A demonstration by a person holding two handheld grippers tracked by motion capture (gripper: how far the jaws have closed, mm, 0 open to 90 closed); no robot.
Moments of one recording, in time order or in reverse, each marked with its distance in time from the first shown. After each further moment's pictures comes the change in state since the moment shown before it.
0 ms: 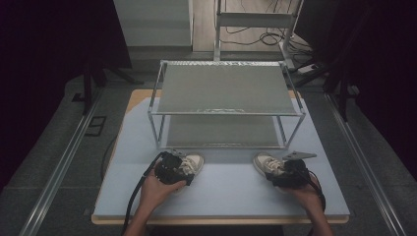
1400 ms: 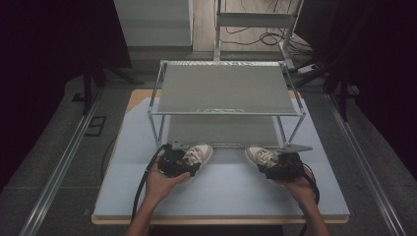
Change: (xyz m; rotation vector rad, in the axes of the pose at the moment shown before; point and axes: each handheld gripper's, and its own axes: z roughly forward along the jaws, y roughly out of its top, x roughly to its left) left arm -0.006 0.026 -0.013 -0.156 -0.058 0.023; right arm 0.018 0.032 -0.003 -0.090 0.049 -0.040
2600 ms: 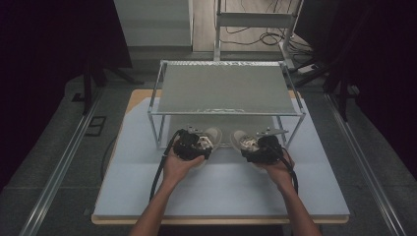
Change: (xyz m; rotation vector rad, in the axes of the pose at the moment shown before) left arm 0.000 0.046 0.041 -0.019 0.056 -0.015; right arm 0.018 0.051 0.047 0.003 -0.030 0.009
